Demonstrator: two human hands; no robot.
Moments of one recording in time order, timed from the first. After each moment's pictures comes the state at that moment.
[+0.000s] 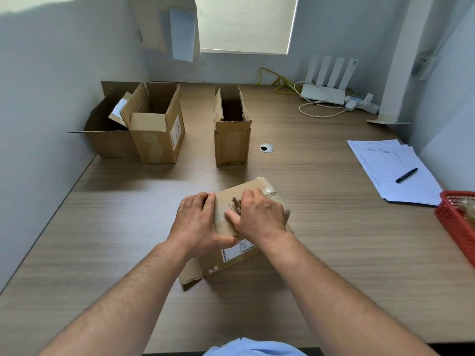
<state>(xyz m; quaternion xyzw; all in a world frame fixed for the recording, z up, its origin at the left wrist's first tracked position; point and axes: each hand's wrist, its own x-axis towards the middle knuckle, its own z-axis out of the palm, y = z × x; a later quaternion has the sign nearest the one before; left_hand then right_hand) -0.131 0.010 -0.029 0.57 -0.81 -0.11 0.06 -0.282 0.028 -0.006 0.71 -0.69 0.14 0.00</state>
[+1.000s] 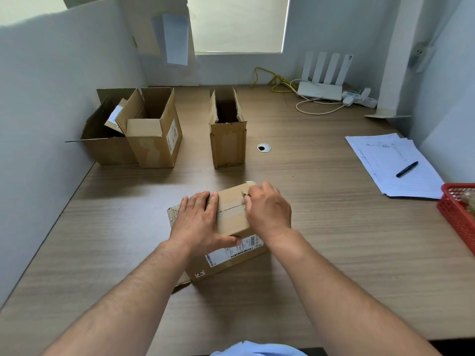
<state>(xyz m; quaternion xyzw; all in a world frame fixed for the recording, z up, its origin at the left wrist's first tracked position) -0.143 0.005 -0.020 0.56 -0.83 -0.08 -0.01 -0.303 0.021 0.000 0.65 -0.74 0.17 -0.04</state>
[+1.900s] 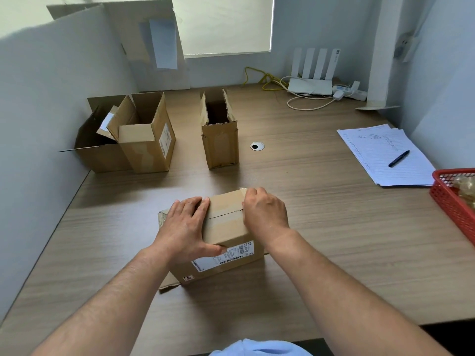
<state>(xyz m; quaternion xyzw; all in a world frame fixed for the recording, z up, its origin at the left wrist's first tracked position) -0.117 0.009 -0.021 0.50 -0.86 -0.08 0.00 -0.308 0.034 -0.006 0.68 -0.72 0.15 0.01</state>
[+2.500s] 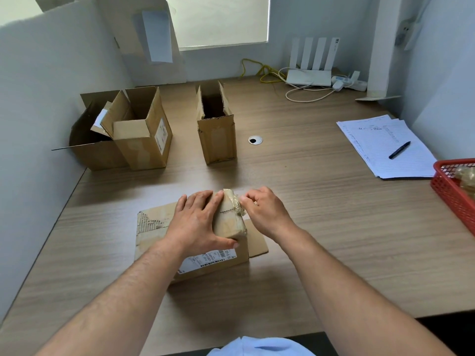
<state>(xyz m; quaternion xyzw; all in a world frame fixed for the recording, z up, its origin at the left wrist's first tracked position) -0.142 0.005 -0.027 0.49 -0.87 -0.06 0.00 -0.326 0.037 -0.012 0.58 -0.71 0.28 -0.29</state>
